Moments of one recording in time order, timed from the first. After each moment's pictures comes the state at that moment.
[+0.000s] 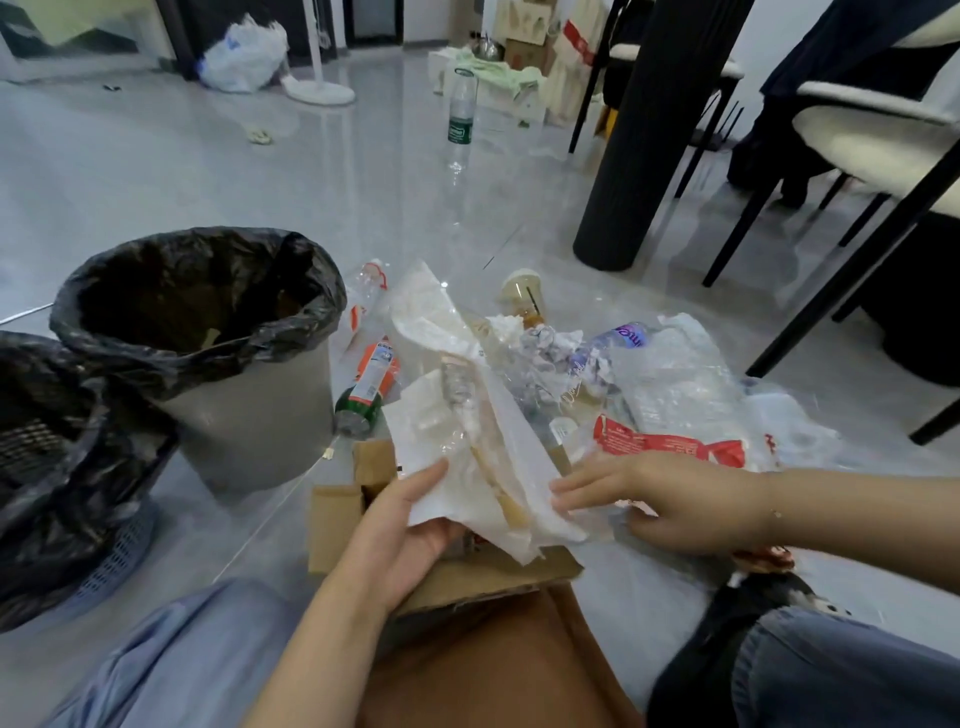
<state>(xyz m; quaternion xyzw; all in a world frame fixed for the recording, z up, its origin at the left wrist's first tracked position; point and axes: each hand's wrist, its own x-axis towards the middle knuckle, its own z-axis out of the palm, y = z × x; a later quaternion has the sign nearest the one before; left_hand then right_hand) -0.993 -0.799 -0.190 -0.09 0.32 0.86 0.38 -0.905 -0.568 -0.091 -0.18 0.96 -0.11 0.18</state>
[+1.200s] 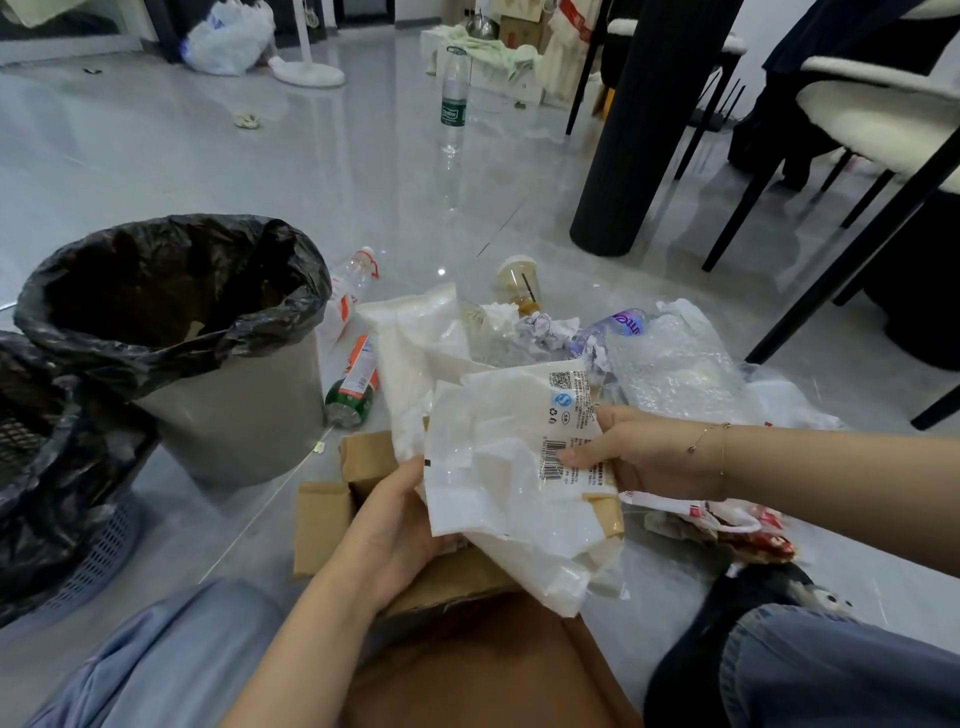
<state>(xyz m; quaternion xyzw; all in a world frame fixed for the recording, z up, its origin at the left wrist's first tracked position) -0.993 -0.795 -0.191 -0.01 0.40 0.81 0.42 -0.943 -0.570 -0.108 0.22 0.69 -0.64 0.24</state>
